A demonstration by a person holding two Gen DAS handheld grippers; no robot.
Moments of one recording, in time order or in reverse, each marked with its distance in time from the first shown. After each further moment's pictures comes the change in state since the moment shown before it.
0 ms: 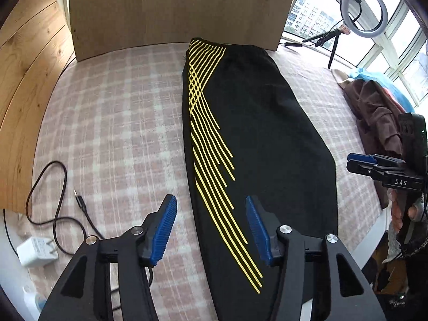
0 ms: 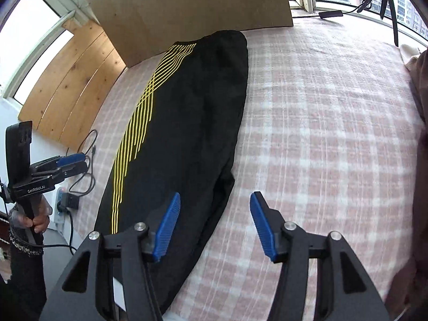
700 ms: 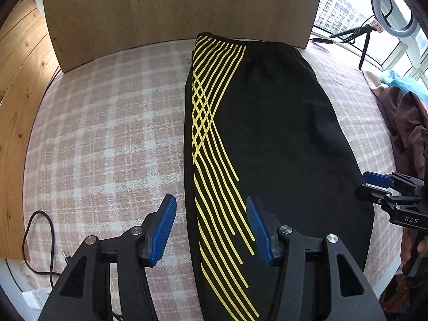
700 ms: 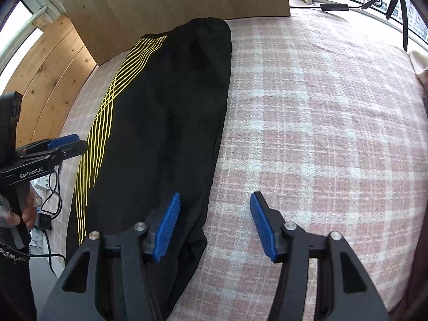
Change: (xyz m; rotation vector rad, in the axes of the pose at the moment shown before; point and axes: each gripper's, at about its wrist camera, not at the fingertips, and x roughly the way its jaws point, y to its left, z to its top) left arm 0.061 0.000 0.053 -0.029 0.036 0.072; right arm 0.049 -0.017 0.038 0.002 0.037 -0.069
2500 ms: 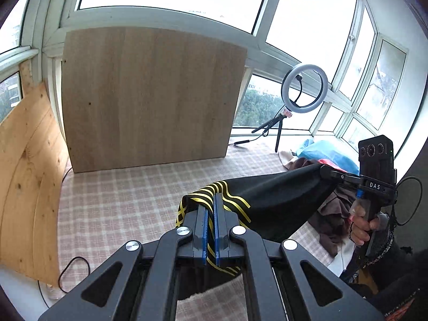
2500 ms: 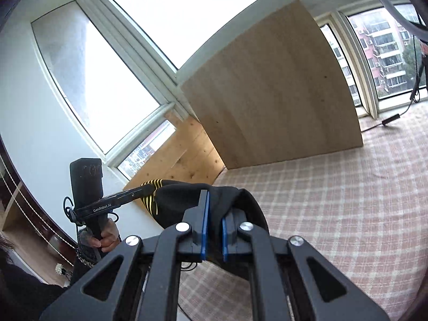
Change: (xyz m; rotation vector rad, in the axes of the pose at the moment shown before) left arm -0.258 0.026 -0.025 0.097 -0.491 -0.251; right arm -0.214 0.037 0.019 -0.108 -0.508 0.585
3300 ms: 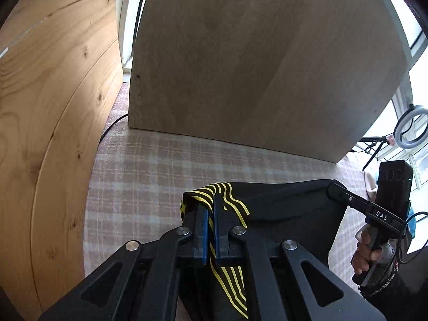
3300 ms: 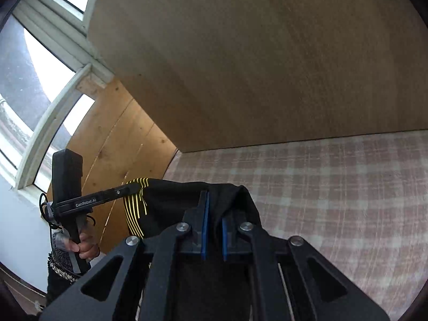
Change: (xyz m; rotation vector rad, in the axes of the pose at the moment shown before) left arm 0.232 0.262 0.009 -0.348 0.311 0.187; right arm 0.328 -0.099 0.006 0.148 0.288 -0.127
